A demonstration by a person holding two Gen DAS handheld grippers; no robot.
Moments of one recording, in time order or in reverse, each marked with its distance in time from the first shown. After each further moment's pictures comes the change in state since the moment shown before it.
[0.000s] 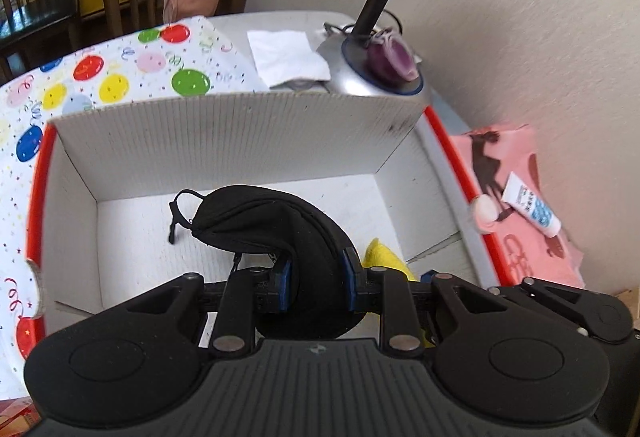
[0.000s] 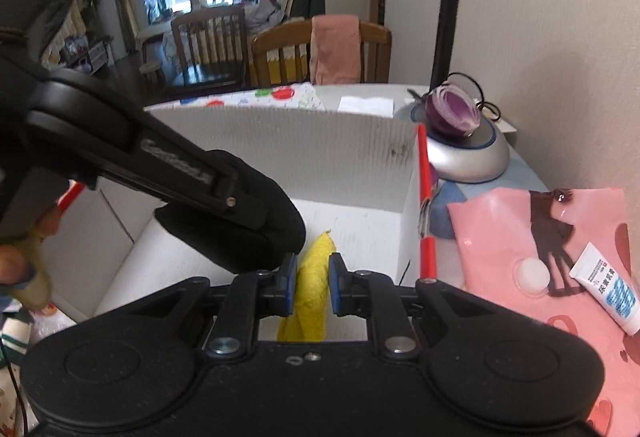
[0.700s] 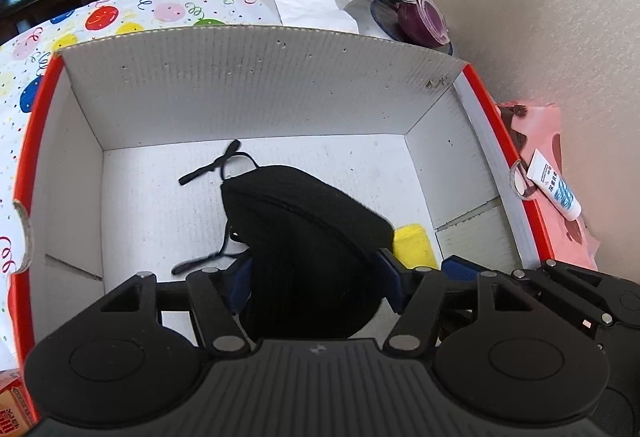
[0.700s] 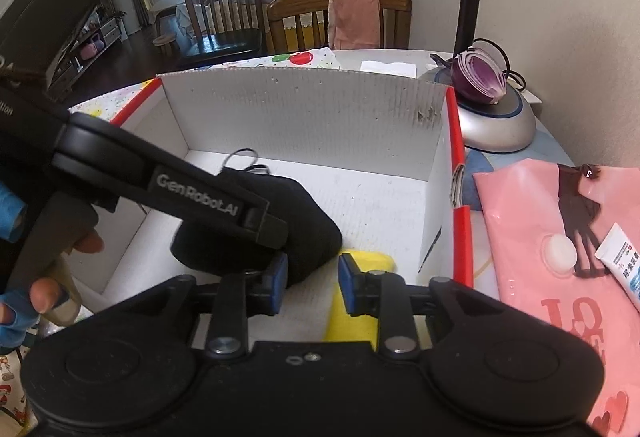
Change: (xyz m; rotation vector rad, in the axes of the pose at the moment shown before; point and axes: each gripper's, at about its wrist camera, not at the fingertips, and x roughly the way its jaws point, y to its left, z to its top) left arm 0.012 0.015 -0.016 -0.043 0.079 0.030; right arm 0.013 -0.002 0.000 0.014 0.096 0.073
